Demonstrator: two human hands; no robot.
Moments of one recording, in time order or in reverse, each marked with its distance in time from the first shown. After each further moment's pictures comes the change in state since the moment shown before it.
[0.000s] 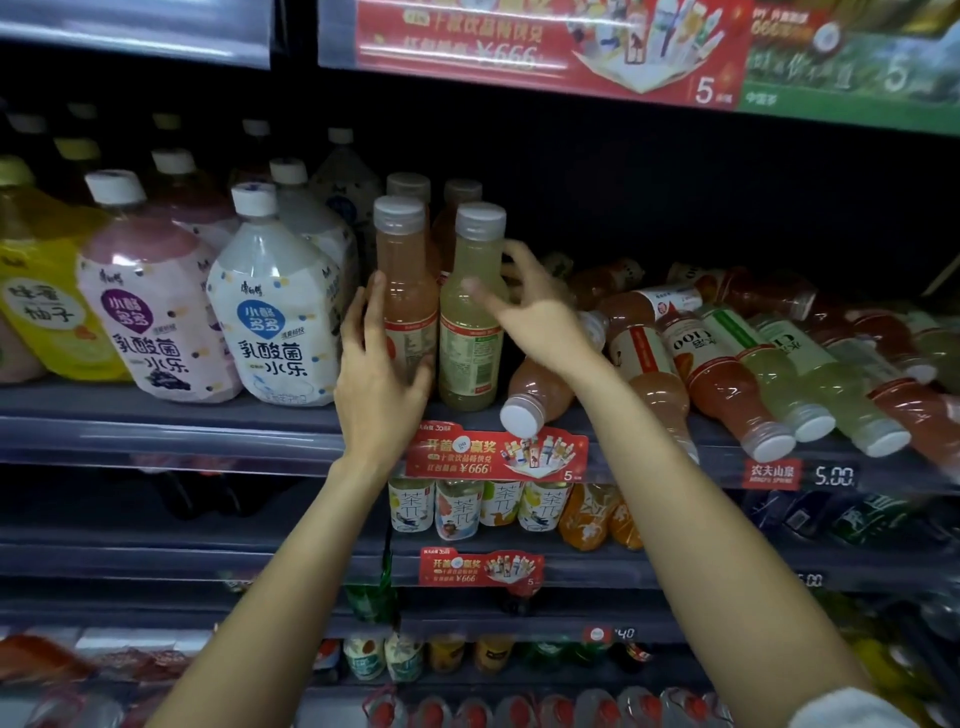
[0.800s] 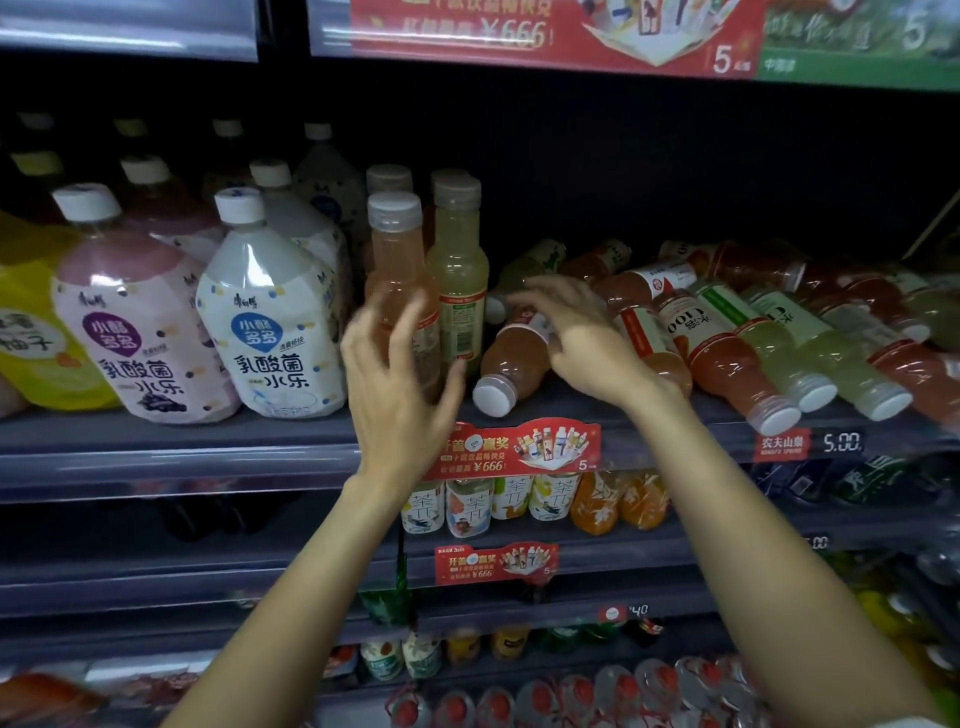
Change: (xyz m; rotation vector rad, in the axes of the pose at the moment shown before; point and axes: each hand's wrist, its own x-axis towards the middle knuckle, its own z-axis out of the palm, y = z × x) left_hand -0.008 0.010 -0.006 -0.011 0.075 0.284; right_hand -0.020 0.051 -0.020 -0.524 -0.045 -0.131
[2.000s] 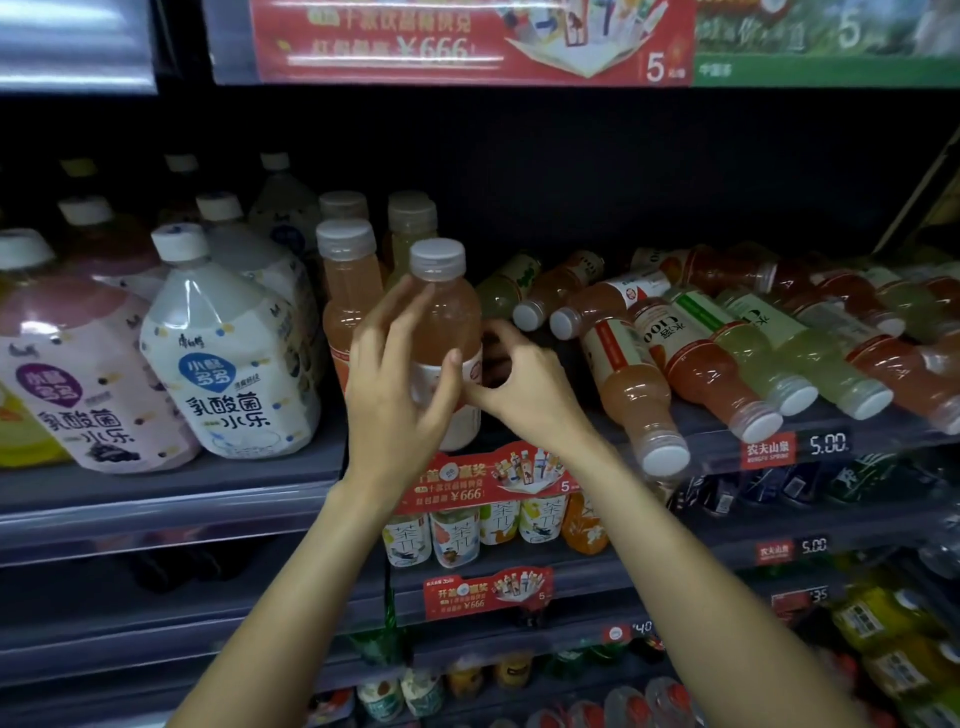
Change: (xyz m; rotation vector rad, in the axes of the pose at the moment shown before) left_hand 0.025 0.025 0.007 -0.224 -0.055 0.059; right_hand -0.017 -0.035 0.024 0.527 0.142 0.189
